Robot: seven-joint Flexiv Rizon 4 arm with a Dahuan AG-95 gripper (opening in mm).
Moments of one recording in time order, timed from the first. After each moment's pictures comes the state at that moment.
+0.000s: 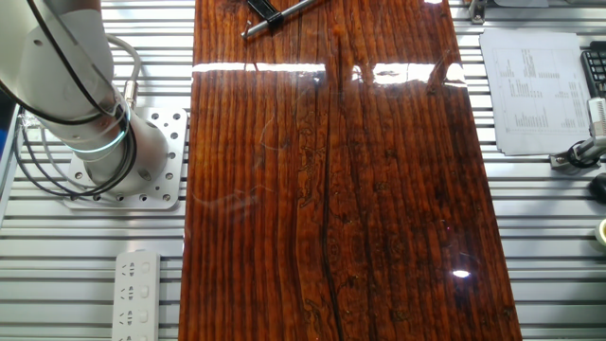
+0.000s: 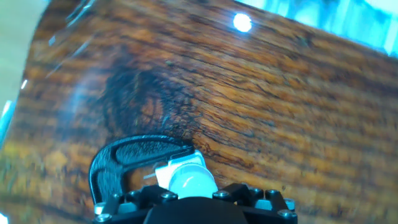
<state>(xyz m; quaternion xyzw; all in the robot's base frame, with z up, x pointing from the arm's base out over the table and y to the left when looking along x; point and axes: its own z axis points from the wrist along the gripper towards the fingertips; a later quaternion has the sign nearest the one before) 0.470 0.463 0.127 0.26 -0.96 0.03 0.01</state>
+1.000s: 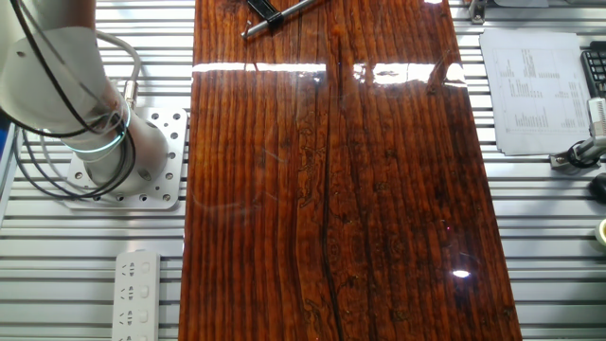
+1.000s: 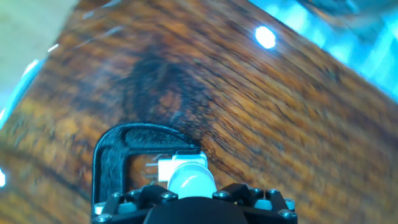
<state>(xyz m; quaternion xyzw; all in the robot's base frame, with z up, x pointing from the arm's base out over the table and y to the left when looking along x) 0.469 0.467 0.131 0.67 -0.74 0.00 0.00</state>
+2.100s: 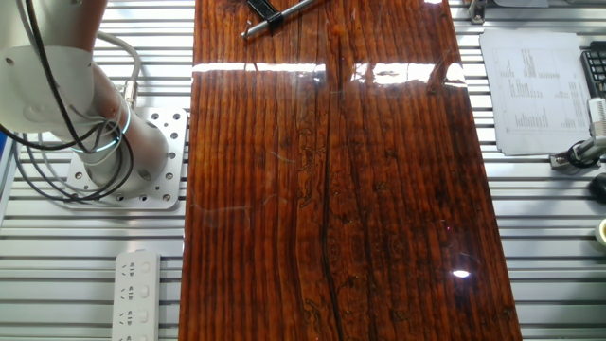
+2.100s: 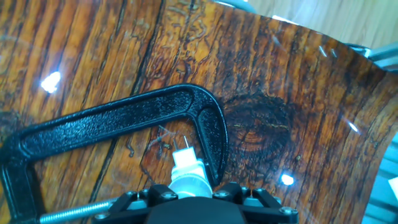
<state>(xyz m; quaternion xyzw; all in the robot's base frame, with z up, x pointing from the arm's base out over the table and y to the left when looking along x) 0.467 0.479 0.121 0.83 -0.56 0.01 0.01</state>
